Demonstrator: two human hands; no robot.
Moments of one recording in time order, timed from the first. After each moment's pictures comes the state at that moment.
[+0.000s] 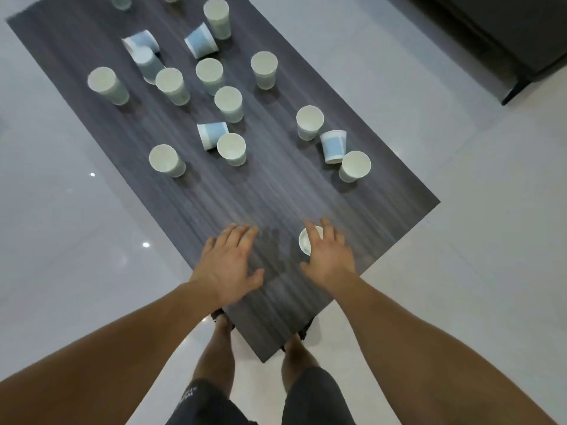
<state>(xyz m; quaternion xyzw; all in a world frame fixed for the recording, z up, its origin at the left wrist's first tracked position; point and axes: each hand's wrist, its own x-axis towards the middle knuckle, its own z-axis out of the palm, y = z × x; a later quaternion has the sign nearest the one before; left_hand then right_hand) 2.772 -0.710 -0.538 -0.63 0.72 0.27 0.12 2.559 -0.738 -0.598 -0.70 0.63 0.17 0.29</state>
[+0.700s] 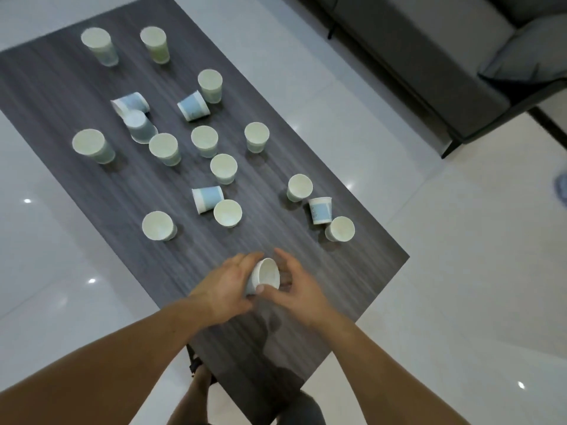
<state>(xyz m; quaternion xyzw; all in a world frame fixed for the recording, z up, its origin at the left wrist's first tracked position) 2.817 -0.821 -0.513 -0.55 0.71 0.44 0.01 2.634 -0.804 -0.508 -0.52 0.63 -0.10 0.57</state>
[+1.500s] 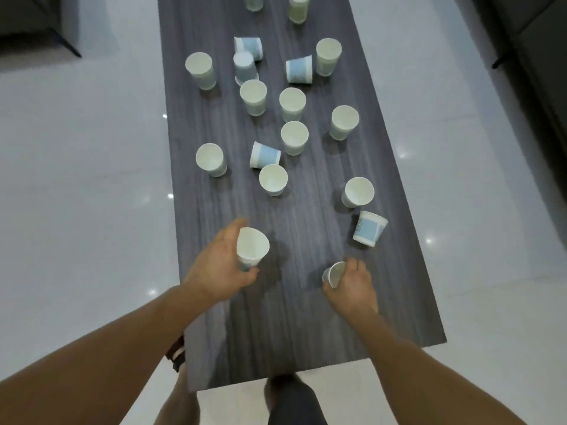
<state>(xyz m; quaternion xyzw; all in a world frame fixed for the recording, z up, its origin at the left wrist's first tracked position) 2.750 -0.763 -0.540 -0.82 0.41 0.35 -0.17 2.516 -0.871 -0.617 -0.73 0.59 0.15 0.32</state>
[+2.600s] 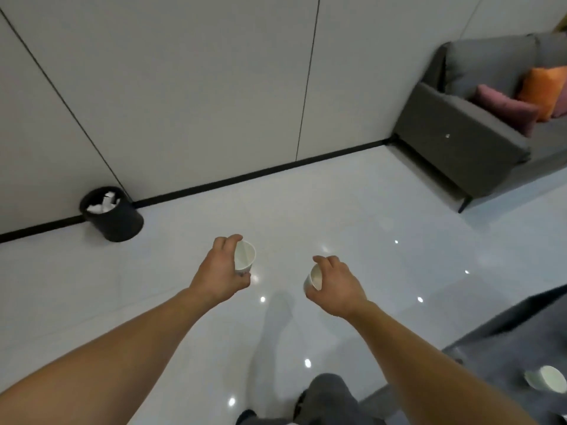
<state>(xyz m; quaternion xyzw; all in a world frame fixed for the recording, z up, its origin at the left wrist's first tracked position) 2.686 -0.033 -0.315 -0.93 -0.17 0.00 -0.31 2.766 -0.278 -0.332 -0.95 -0.20 0.17 0.16</state>
